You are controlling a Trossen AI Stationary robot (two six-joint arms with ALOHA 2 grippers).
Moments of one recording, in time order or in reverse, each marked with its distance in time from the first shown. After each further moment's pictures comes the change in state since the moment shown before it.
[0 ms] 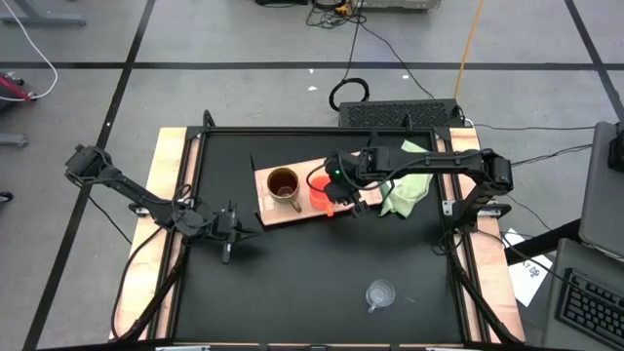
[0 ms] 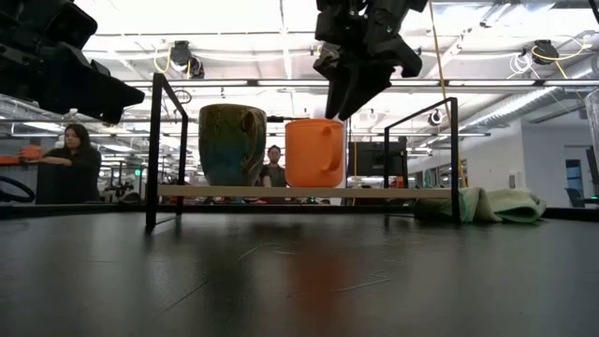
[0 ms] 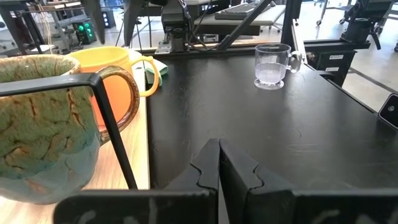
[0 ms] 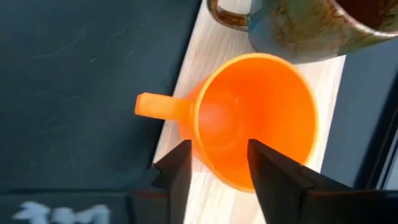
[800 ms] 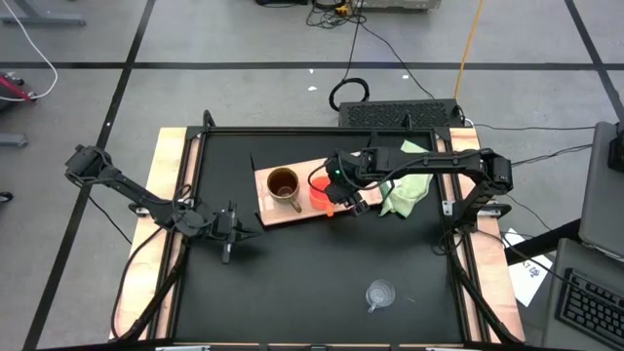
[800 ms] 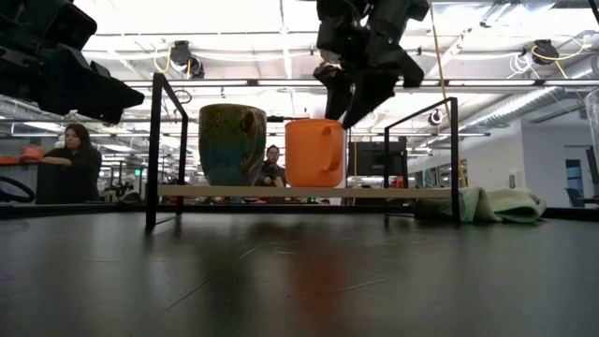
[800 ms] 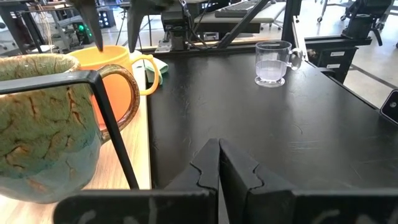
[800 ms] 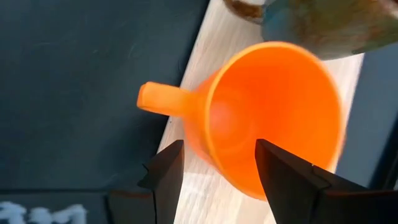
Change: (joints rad) left arm 0.000 0.000 0.000 -0.008 -0.001 0.005; right arm -0.014 0.000 -0.055 0.054 -0.030 -0.040
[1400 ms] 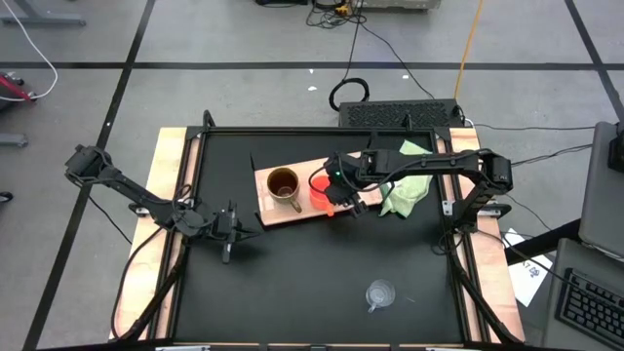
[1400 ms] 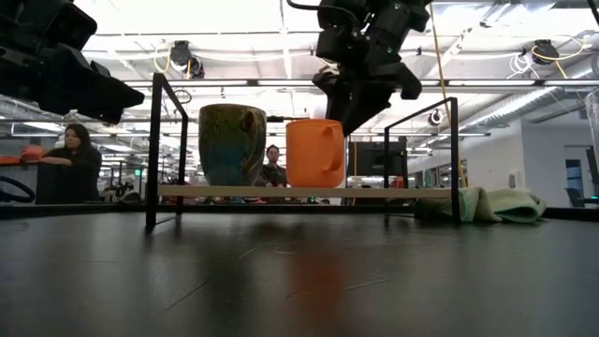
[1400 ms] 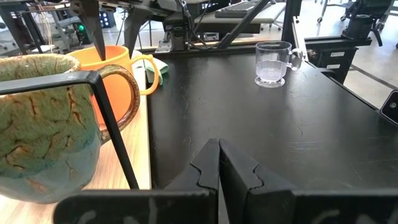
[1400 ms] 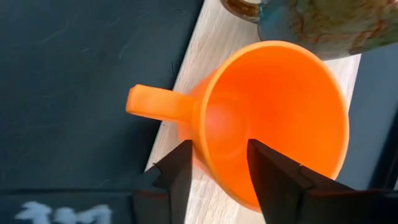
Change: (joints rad) left arm 0.000 0.000 0.000 0.001 -0.001 -0.001; right arm -0.007 0.000 -0.052 0.077 0.003 -0.012
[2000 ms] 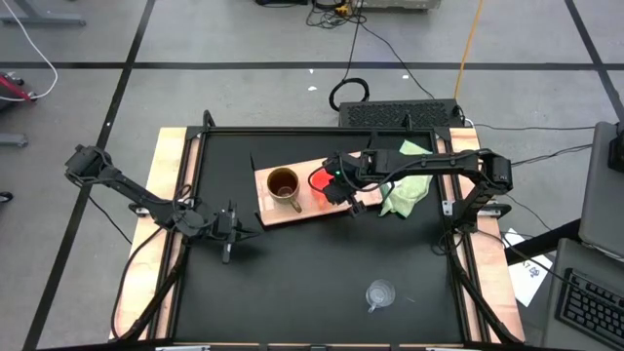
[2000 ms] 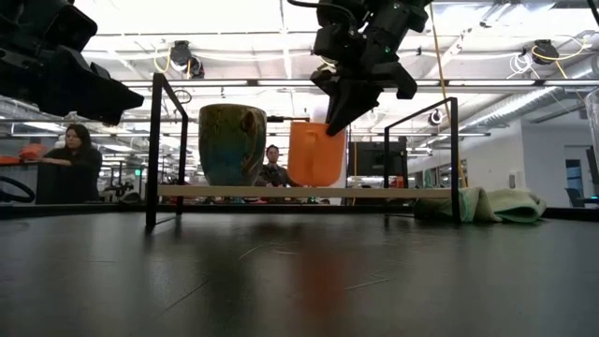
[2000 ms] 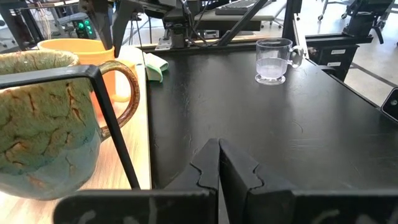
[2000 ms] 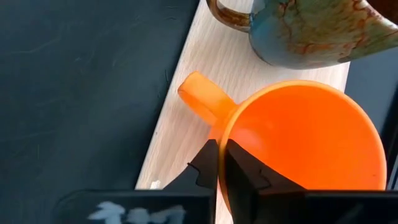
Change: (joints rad) left arm 0.000 0.000 0.000 -0.011 0.000 -0.006; right arm 0.000 0.000 0.000 0.031 0.001 0.005
